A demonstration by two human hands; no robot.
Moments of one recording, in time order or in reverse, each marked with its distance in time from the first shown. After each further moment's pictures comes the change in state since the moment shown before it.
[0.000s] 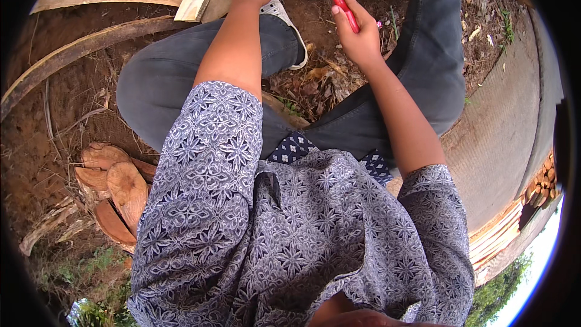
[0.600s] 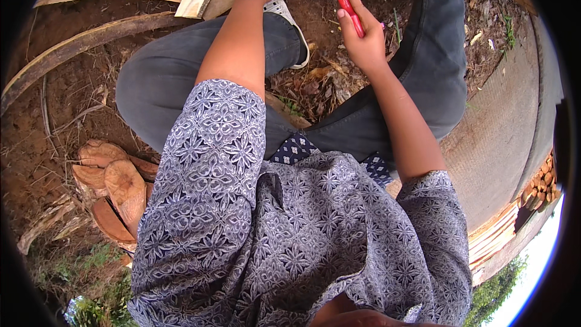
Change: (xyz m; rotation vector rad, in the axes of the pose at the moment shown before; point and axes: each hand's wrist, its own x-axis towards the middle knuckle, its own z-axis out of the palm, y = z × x) left_hand 0.010 -0.005 0.021 -0.036 0.072 0.019; right_hand -0.007 -0.009 -0.004 -0.043 0.017 -0.036
